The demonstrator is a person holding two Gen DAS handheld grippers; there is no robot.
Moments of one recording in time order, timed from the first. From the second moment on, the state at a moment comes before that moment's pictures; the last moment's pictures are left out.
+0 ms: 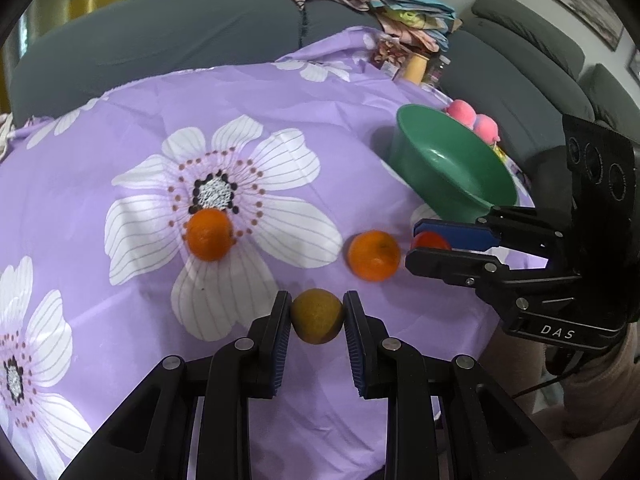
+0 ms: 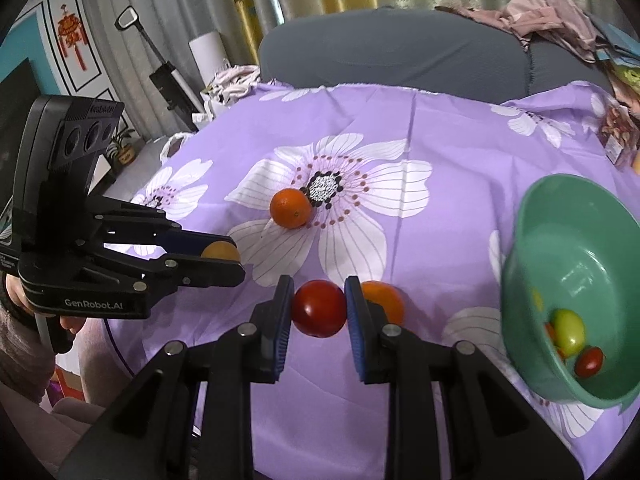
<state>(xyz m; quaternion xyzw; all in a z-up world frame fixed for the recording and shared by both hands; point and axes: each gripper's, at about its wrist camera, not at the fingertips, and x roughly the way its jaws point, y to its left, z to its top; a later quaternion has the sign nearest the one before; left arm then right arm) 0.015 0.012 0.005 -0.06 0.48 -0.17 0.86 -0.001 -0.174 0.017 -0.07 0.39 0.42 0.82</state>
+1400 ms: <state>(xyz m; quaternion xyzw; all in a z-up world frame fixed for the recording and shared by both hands) 0.063 -0.117 0.061 0.04 0.45 -0.25 0.86 0.017 -0.308 0.039 0.05 0.31 0.33 0.89</state>
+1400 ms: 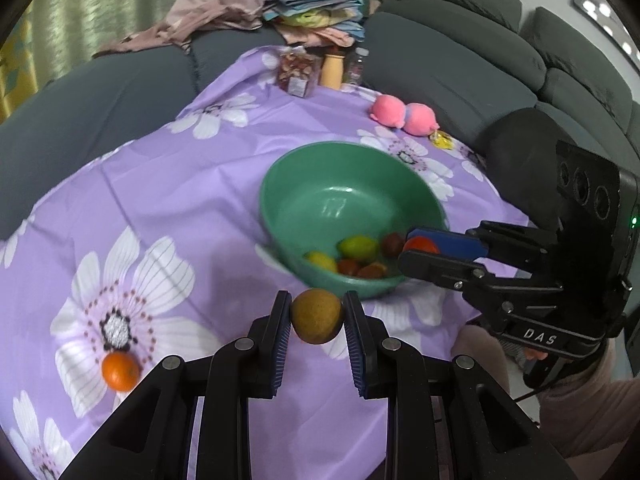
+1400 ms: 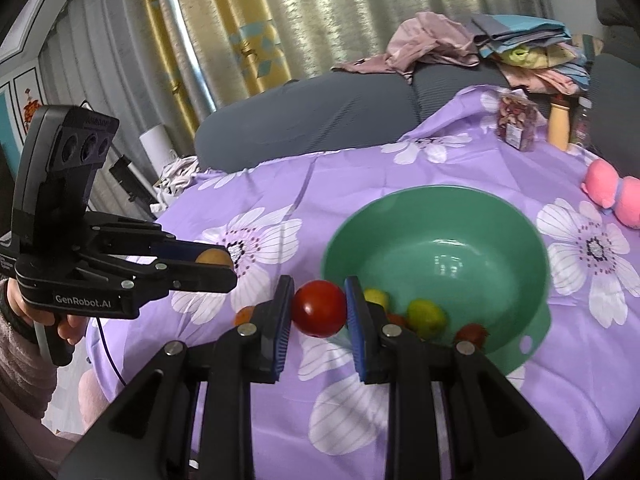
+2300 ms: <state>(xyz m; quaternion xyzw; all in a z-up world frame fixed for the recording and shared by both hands) 0.110 -0.179 0.043 0.07 0.48 -0.28 0.83 0.043 -0.350 0.018 0.09 0.32 0.28 0.90</state>
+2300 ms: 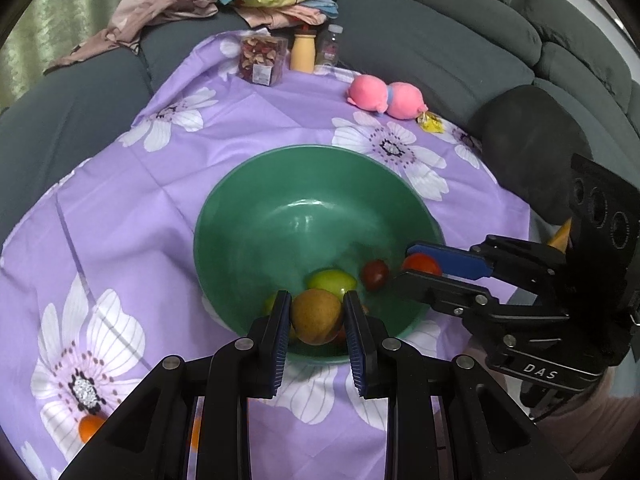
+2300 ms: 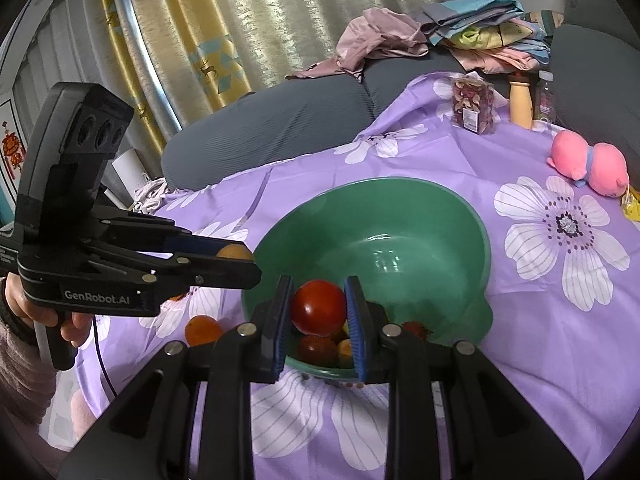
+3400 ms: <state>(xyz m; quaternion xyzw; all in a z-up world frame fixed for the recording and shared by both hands) 0.126 -0.193 0.024 0.07 0.50 -0.28 0.82 0.054 -0.357 0.011 0.10 0.32 0.27 0.90</state>
